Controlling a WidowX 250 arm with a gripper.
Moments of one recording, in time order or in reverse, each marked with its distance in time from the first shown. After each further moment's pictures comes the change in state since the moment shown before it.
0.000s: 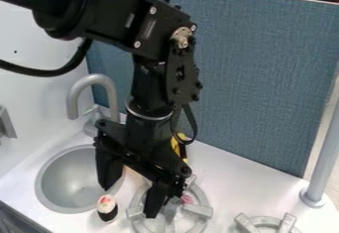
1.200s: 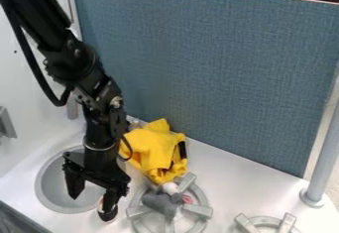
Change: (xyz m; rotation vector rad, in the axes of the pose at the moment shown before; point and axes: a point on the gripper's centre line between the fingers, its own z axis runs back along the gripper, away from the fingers) arm 0.055 0.099 -0.140 0.007 0.047 0.179
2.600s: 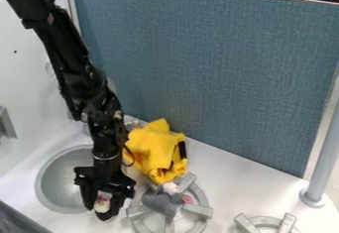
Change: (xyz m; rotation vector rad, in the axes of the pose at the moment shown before) arm 0.033 -0.002 -0.052 -0.105 0.063 0.096
